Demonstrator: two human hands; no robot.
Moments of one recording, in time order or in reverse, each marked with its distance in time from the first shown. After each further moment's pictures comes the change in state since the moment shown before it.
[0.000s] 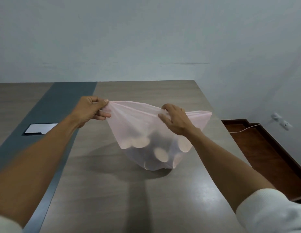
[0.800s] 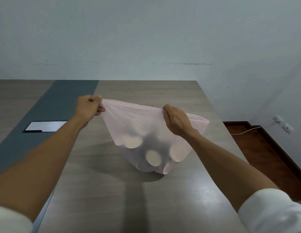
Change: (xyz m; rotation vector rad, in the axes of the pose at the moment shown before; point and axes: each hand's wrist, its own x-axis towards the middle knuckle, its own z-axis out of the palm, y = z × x) left_hand 0.020 -0.018 0.002 0.056 0.343 -0.017; right_hand 0.010 -0.009 0.012 -0.032 0.176 -0.075
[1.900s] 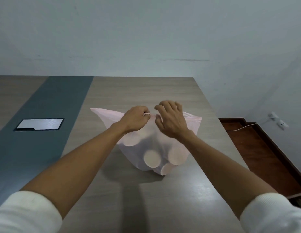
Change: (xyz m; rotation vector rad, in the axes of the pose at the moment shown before) left_hand -0.061 0.019 0.140 0.581 -0.520 0.443; right_hand -0.012 -0.002 0.002 -0.336 0.027 -0.140
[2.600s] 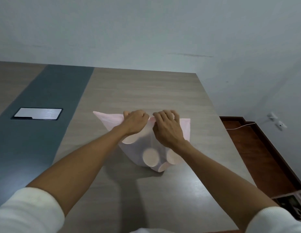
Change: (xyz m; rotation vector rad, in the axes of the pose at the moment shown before) left_hand -0.016 -0.012 0.030 0.127 0.010 -0.139; right_hand -0.037 -0.032 0.022 0.061 -0.090 0.046
